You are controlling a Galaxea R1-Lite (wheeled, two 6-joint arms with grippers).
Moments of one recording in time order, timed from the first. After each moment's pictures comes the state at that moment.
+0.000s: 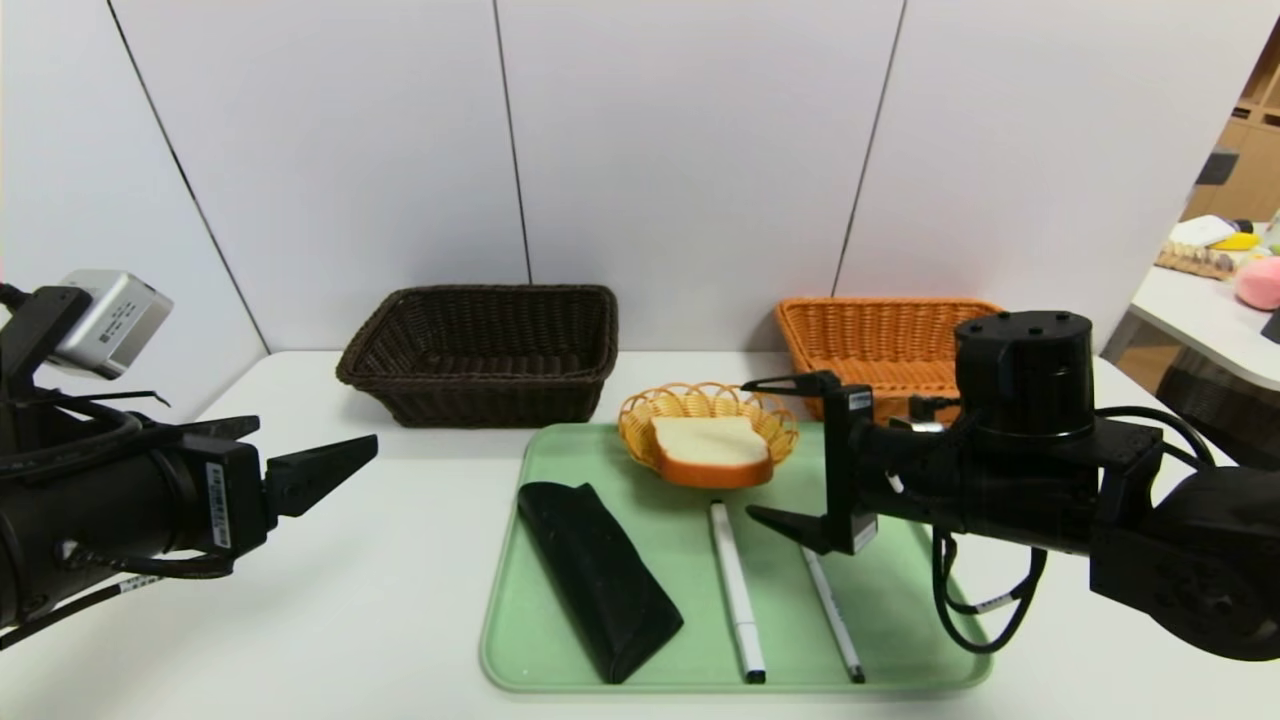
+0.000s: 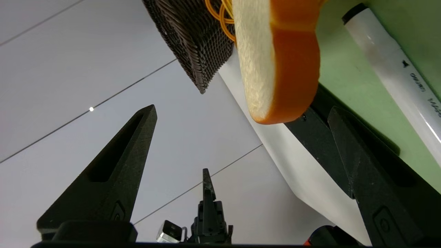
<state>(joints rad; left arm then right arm) -0.36 1.12 -0.64 -0.17 0.08 -0.12 0.53 1.74 -0.73 -0.65 0.33 1.77</state>
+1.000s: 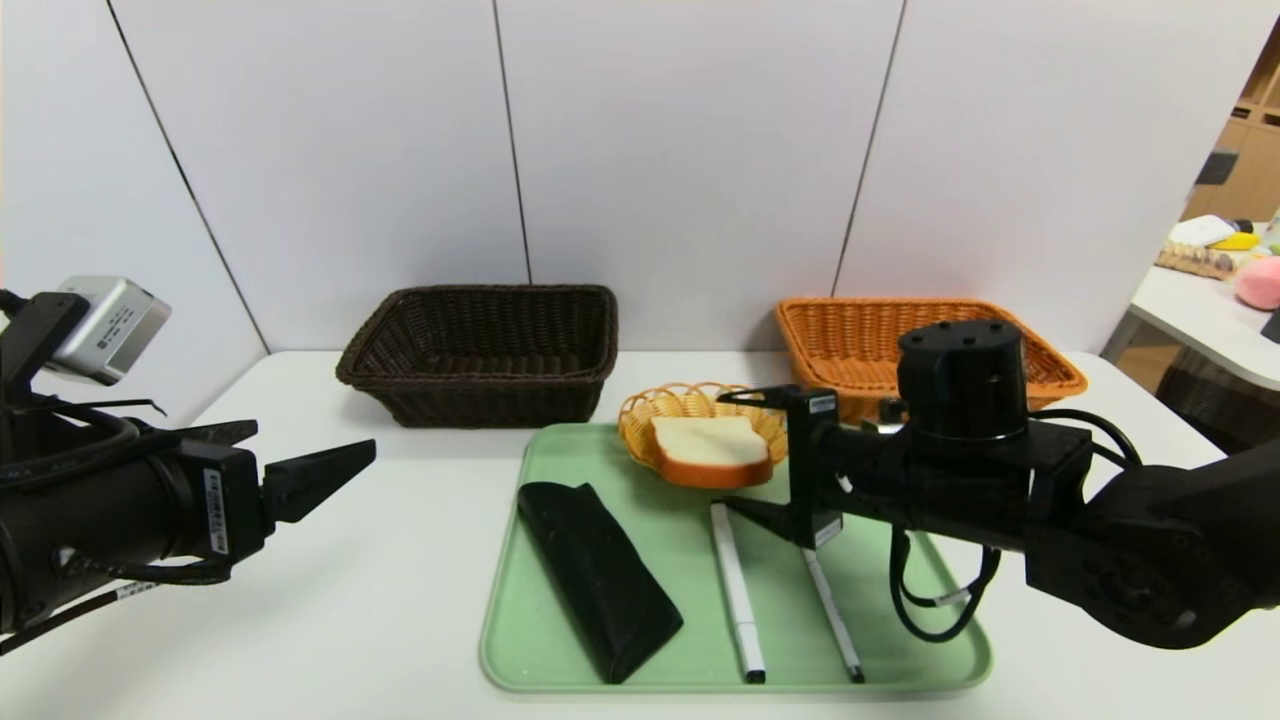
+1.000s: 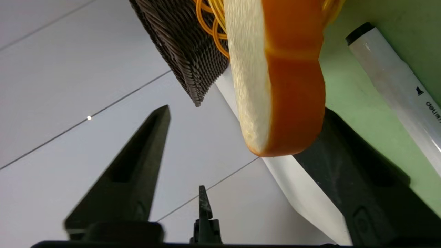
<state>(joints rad) -0.36 1.12 -0.63 -0.17 0.08 -0.12 0.56 1.81 -0.78 -0.67 0.26 1.78</state>
